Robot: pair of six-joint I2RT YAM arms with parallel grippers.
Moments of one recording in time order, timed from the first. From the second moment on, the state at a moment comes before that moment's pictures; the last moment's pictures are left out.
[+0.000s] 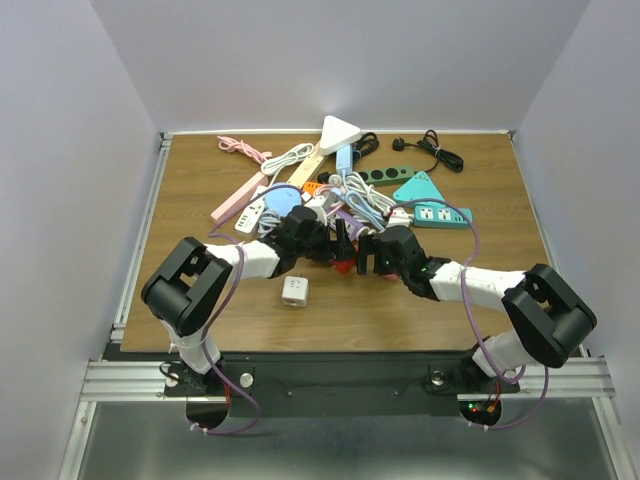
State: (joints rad) left arm -0.67 1.72 0.84 0.30 0.21 -0.60; right arm 0.68 1.45 0.62 0.18 0.22 0.47
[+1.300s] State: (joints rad) left arm -0.62 1.11 0.59 0.08 0.06 -0.76; right arm 0.68 1.59 1.01 -0.11 0.18 0.45
